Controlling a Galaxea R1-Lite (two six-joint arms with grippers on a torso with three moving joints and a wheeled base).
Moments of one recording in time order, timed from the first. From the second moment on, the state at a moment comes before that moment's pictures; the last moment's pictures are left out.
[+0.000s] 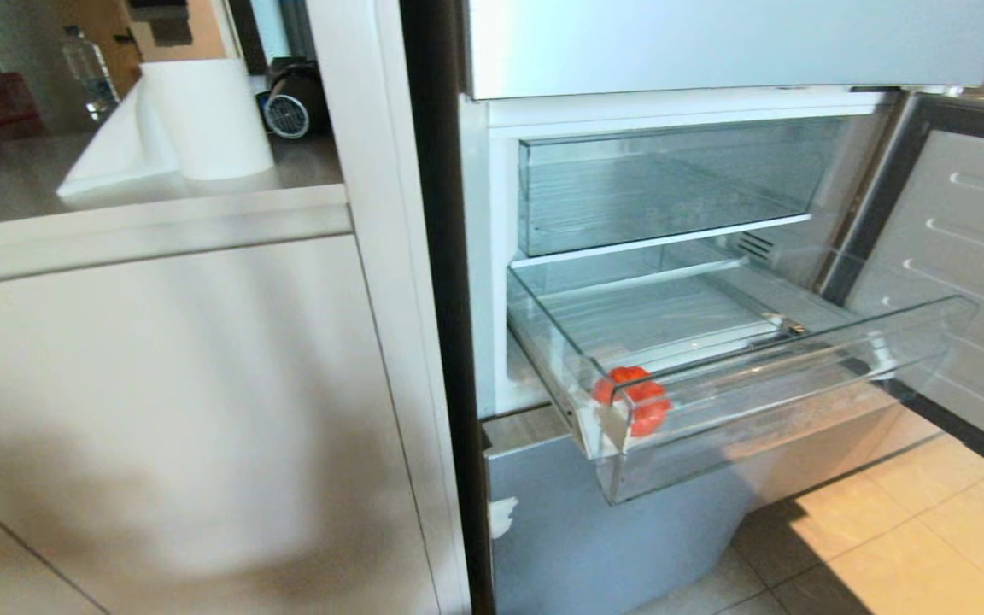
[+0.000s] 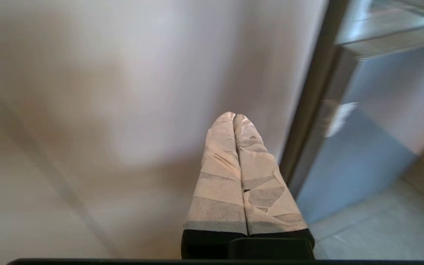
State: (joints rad) left arm -0.01 0.00 0.00 0.00 0.00 0.00; right arm 0.00 0.00 0.00 0.00 0.02 -0.10
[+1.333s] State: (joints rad) left arm -0.01 0.00 0.00 0.00 0.00 0.00; right arm 0.04 0.95 -1.04 0.19 0.01 0.06
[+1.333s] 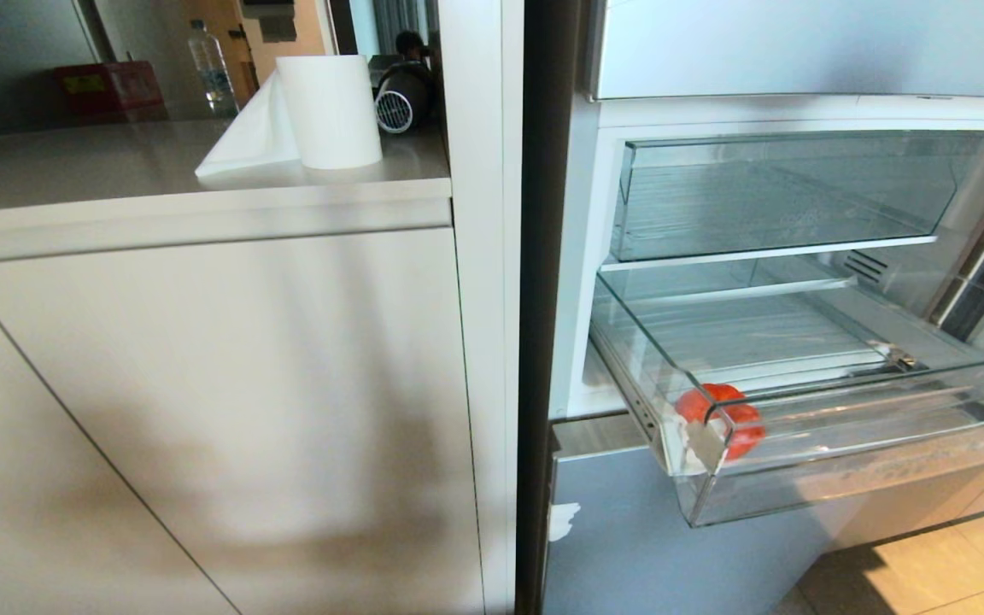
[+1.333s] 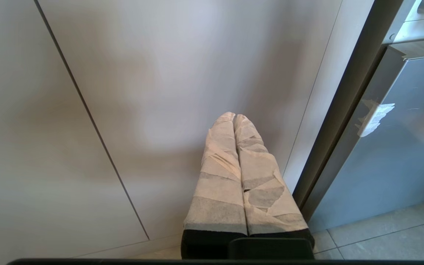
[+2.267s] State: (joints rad) left arm -0.01 0.00 0.00 0.00 0.00 0.00; right arm 0.25 1.67 -1.77 0.97 0.13 0.13
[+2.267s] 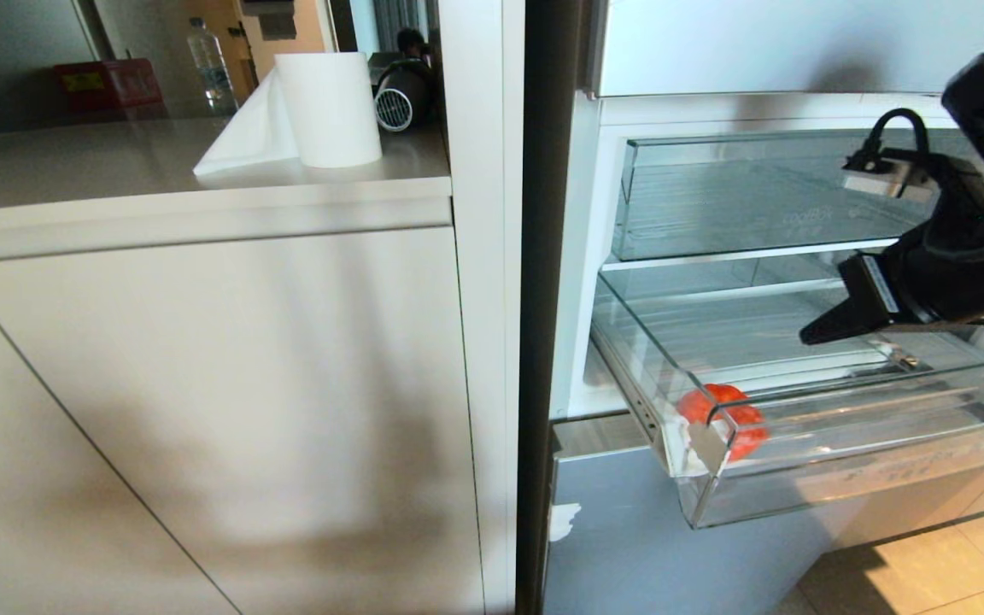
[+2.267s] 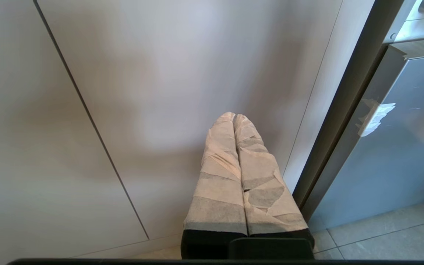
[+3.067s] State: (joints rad) left arm 0.00 0.00 0.00 0.00 0.00 0.00; right arm 0.32 1.88 -1.88 1.02 0.05 0.18
